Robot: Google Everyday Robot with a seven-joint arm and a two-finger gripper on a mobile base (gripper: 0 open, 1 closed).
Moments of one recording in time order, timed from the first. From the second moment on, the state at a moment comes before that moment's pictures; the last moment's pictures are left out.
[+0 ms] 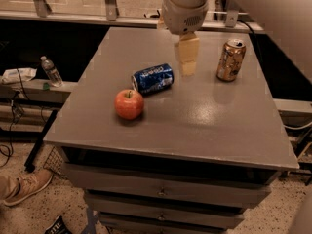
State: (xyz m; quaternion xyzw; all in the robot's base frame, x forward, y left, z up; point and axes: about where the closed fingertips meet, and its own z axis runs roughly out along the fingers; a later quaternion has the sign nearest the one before) arm 0.605 -0.053 0.947 -0.81 0.57 -0.08 0.12
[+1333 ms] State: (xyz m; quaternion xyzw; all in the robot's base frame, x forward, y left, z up) arm 0.627 0.033 0.854 -0.85 0.52 -0.04 0.06
